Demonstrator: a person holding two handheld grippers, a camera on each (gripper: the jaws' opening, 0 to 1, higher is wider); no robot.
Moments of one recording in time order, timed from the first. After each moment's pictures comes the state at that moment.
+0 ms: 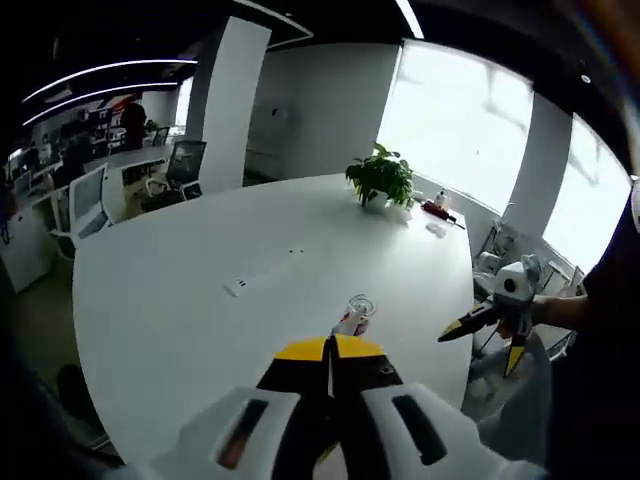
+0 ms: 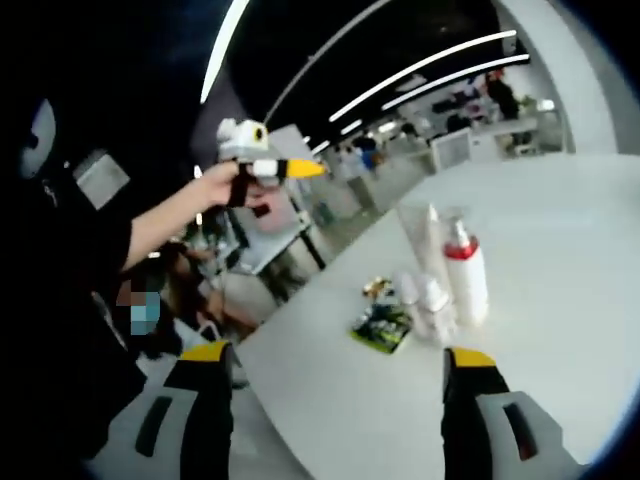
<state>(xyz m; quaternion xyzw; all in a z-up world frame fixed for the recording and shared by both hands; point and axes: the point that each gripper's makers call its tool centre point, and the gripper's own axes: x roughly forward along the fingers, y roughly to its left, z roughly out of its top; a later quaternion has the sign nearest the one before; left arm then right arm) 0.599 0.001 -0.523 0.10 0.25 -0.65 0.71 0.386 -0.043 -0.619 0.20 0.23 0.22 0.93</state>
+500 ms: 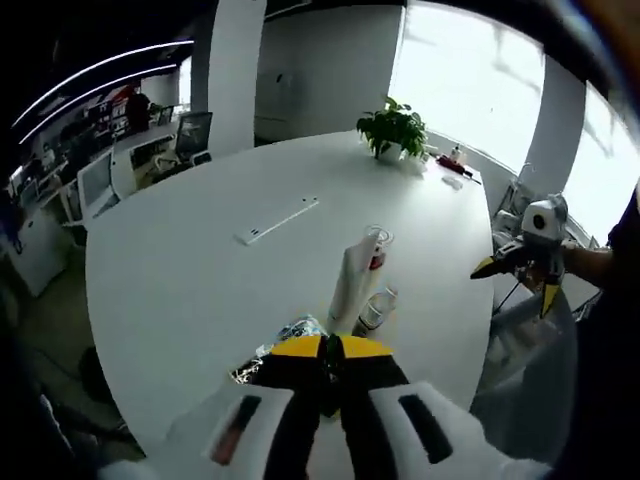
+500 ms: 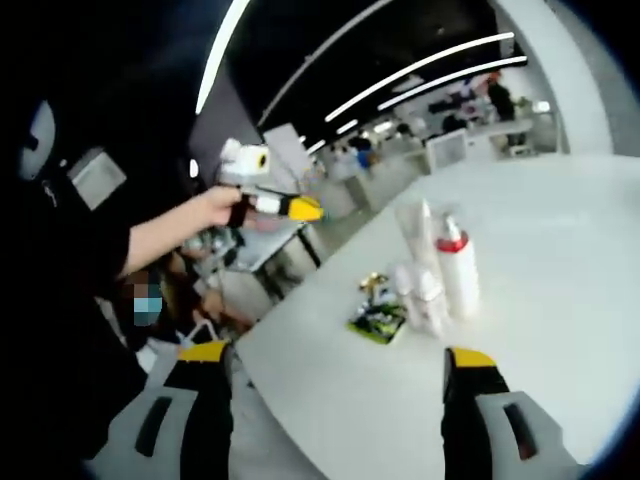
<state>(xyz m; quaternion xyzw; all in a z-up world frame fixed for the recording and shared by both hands) 0.589 0.027 -0.602 0.19 0.31 -0.61 0.71 0.367 -0.051 -0.621 0.20 0.23 0.20 0.93</state>
